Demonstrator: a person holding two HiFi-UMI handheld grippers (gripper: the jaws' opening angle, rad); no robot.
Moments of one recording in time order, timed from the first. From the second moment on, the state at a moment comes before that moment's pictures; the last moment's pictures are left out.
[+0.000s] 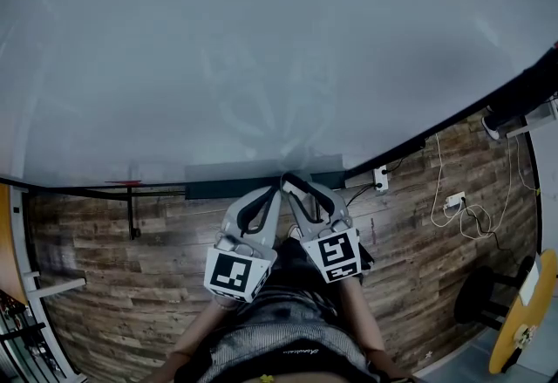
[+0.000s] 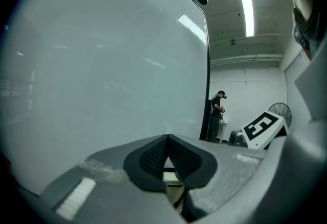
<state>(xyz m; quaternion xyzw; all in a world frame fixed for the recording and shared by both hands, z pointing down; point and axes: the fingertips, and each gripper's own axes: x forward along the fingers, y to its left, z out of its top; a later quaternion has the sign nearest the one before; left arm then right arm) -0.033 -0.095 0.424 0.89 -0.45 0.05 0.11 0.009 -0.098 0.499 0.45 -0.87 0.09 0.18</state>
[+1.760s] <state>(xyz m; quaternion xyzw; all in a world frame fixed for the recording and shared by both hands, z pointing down) -0.029 -0.101 0.428 0.88 -0.46 0.06 0.11 0.011 -0.110 0.536 0.40 -0.88 0.14 0.23</state>
